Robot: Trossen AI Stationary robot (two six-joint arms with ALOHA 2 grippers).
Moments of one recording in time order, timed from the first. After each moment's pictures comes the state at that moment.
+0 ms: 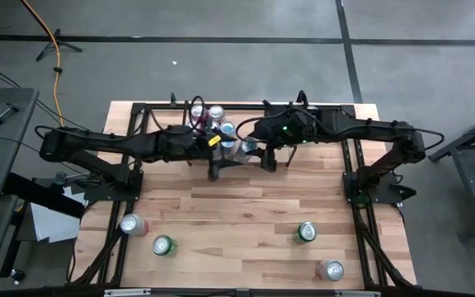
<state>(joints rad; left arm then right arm) 0.01 1.27 1.00 0.03 -0.17 0.07 -0.08 1.51 1.58 -0.71 0.03 -0.05</state>
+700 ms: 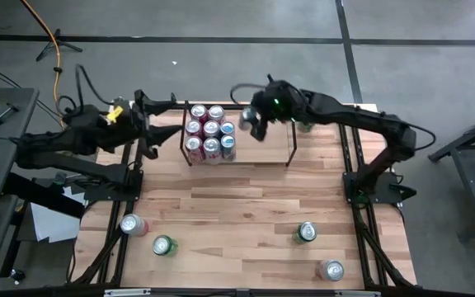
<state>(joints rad) -0.02 0.76 1.00 0.04 -0.32 0.01 -0.31 1.61 1.58 -0.60 0.12 -0.06</state>
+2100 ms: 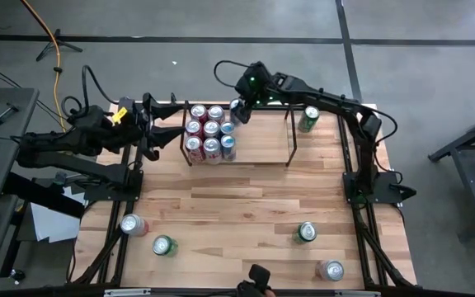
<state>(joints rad) -0.03 0.80 1.00 0.11 -0.27 -0.13 -0.52 1.96 1.82 -0.61 -0.14 -0.05</state>
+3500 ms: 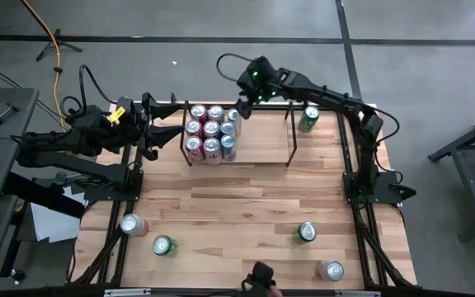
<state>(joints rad) -0.04 0.80 1.00 0.13 -0.27 -0.13 -0.54 1.94 1.84 -0.63 -0.17 -0.04</state>
